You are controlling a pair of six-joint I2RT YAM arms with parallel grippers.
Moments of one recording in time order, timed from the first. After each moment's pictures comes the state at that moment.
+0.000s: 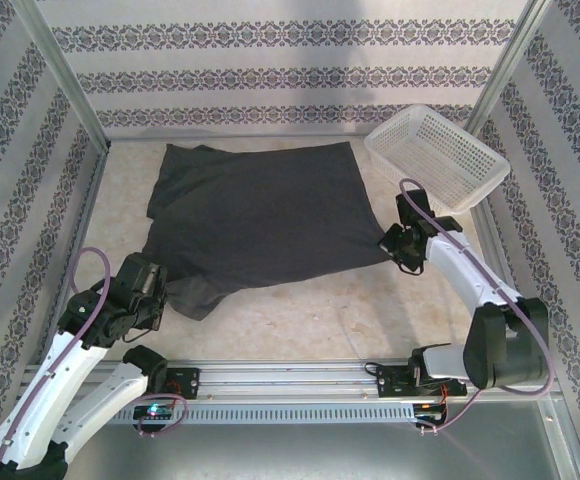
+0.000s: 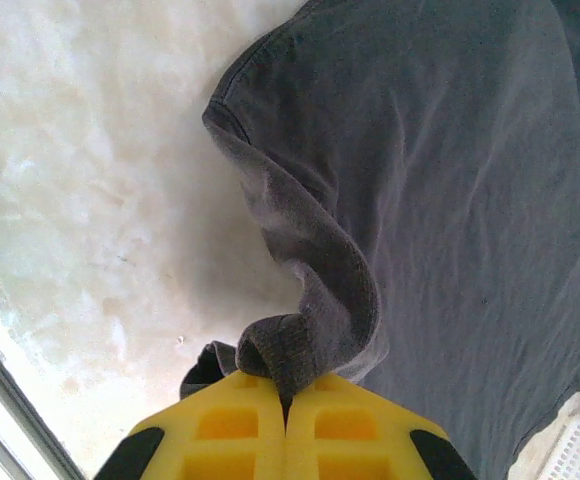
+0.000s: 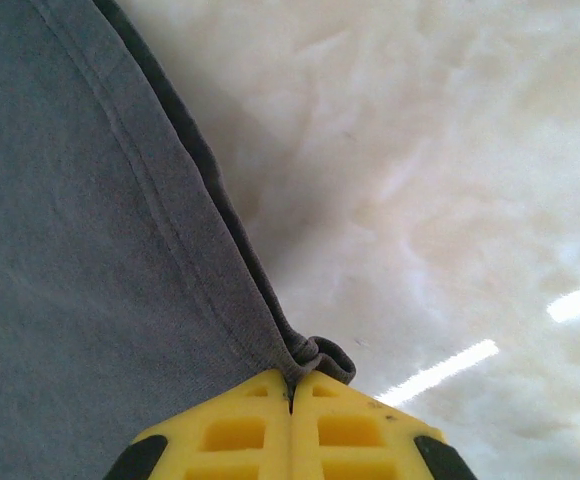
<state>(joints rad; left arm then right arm) -0.43 0.65 0.85 -1.29 -0.23 -1.76 0.13 1.31 0.90 -0.80 -0.03 0.85</state>
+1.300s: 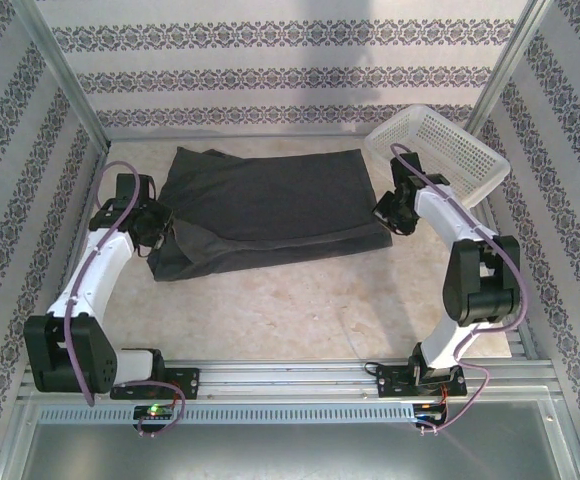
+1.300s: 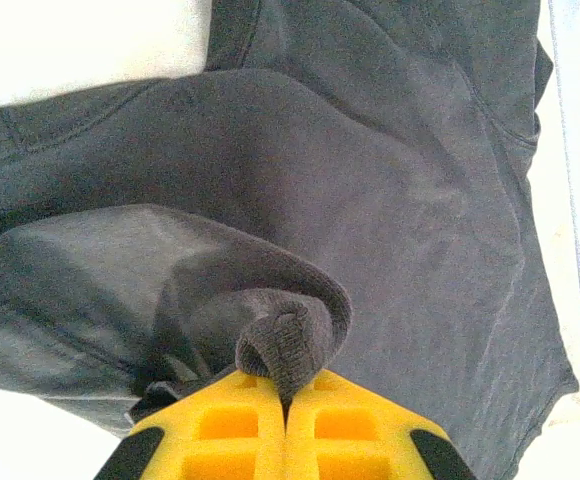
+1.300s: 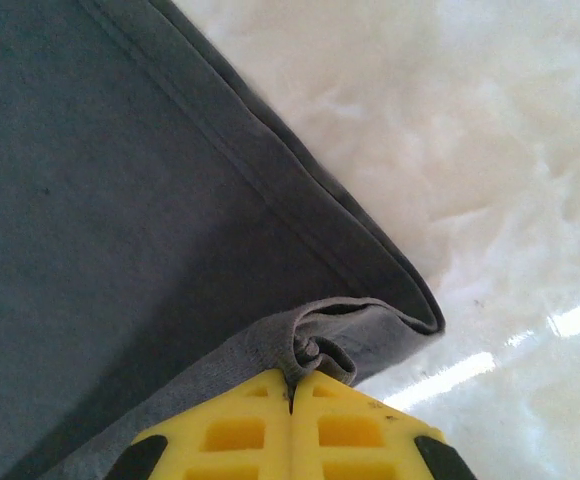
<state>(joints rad) 0.05 1.31 1.05 -0.69 0.08 -1.13 0.09 1.72 1.30 -0.83 -0.07 0.79</state>
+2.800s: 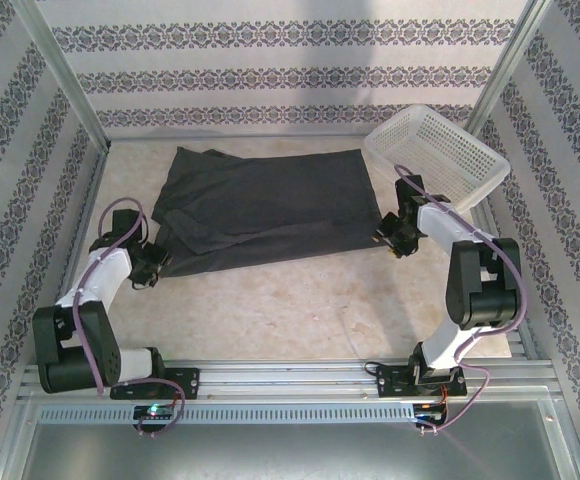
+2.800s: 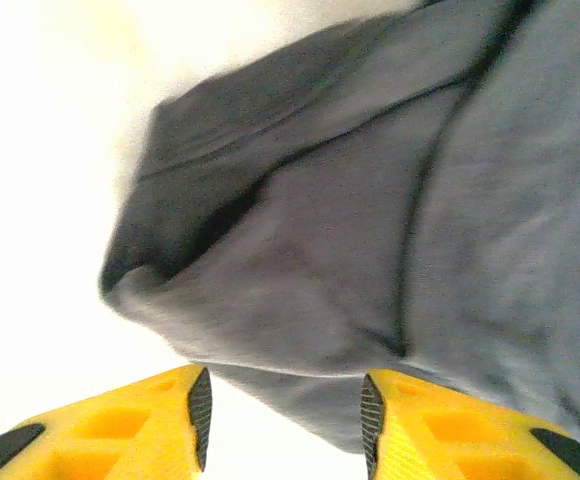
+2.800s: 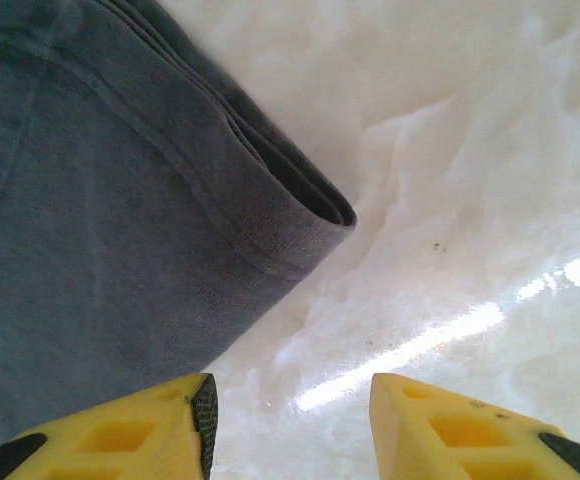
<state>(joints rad) 0.20 1.33 0.75 -0.68 0.14 -0.92 0.05 1.69 1.08 -0.71 -0.18 0.79</state>
